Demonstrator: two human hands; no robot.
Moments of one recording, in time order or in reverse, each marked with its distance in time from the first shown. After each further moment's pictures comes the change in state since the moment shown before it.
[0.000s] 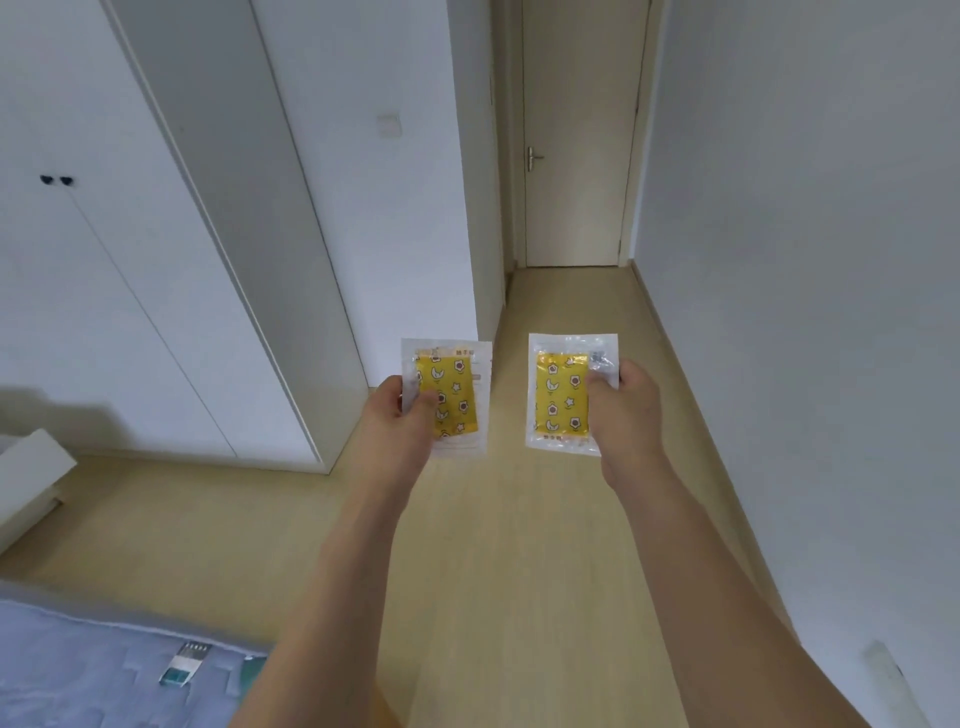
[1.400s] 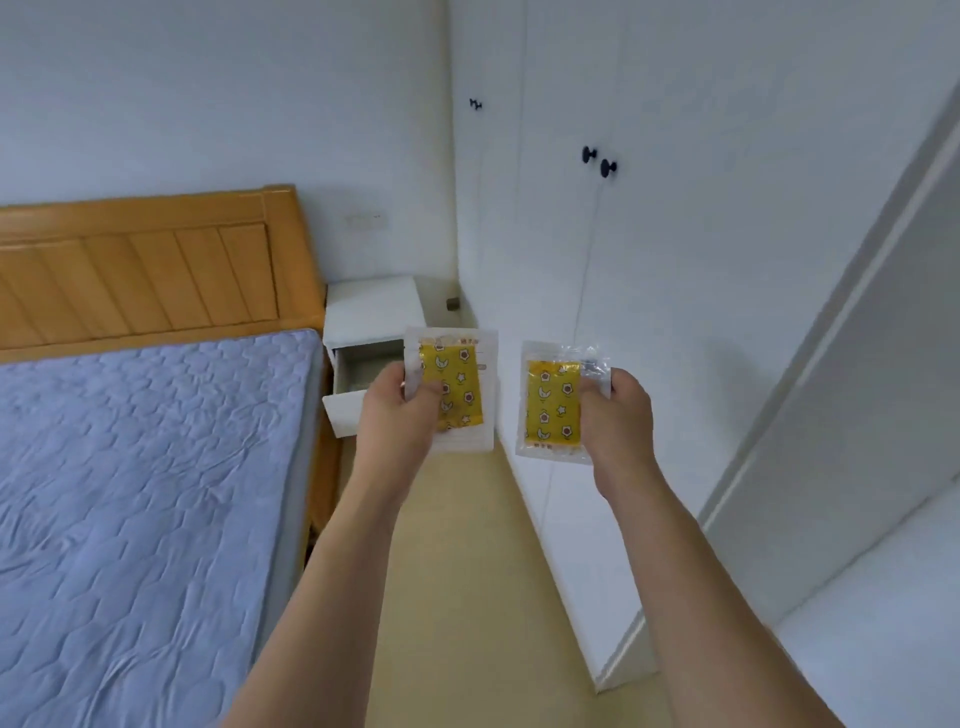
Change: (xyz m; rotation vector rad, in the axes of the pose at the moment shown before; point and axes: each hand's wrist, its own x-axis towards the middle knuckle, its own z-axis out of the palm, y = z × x) left_hand 0.808 -0.188 -0.525 0.033 1.129 -0.208; right_hand 0.247 -0.029 1.163 -0.096 -1.212 -0.079
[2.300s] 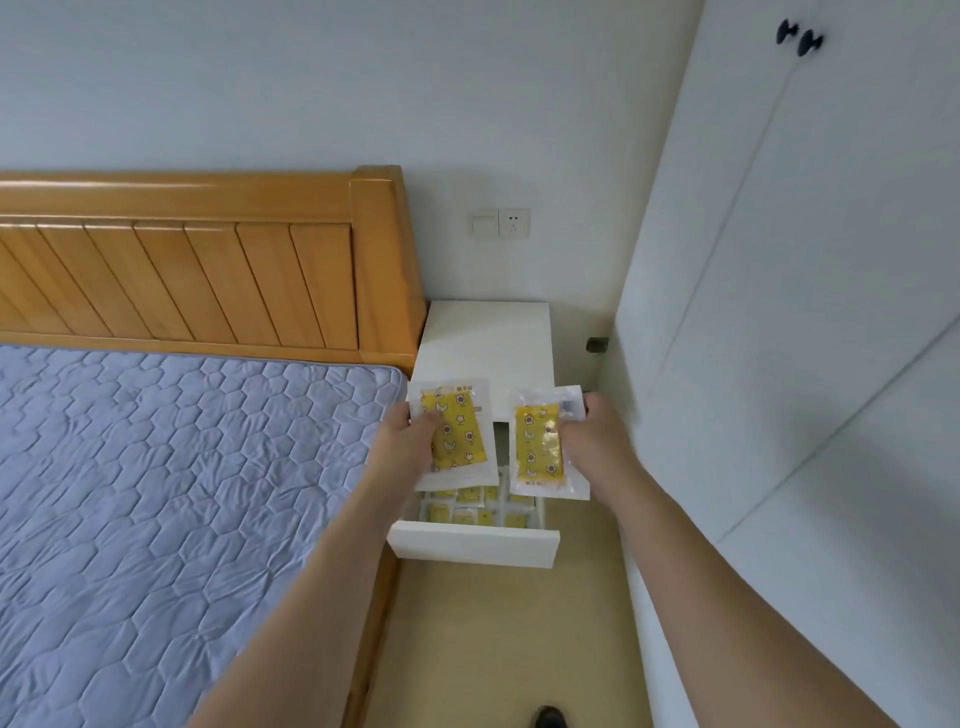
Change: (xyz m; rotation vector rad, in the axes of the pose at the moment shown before) left_hand 0.700 -0.157 -0.032 0.087 0.235 -0.407; right_hand 0.551 0.043 0.543 -0.348 -0.561 0.127
